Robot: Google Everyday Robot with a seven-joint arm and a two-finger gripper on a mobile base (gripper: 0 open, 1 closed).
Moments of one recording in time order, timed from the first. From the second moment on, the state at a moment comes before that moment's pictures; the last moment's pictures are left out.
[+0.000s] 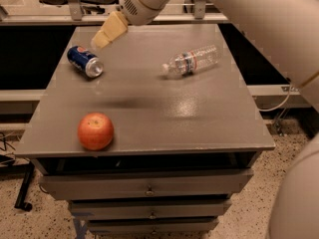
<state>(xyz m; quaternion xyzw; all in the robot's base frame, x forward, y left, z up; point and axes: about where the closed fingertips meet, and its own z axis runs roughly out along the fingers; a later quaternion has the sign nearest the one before) 0.663 0.090 0.968 -0.44 0.82 0.16 0.33</state>
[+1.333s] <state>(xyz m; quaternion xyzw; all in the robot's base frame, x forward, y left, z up) 0.735 0.192 0.913 -0.44 0.84 0.15 0.28</state>
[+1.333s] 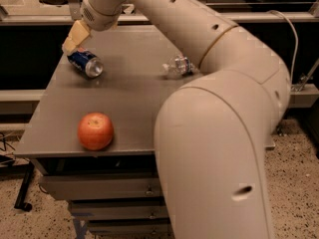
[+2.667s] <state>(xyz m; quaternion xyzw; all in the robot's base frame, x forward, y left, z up) 0.748 0.247 0.866 -0.49 0.84 0.06 0.20</state>
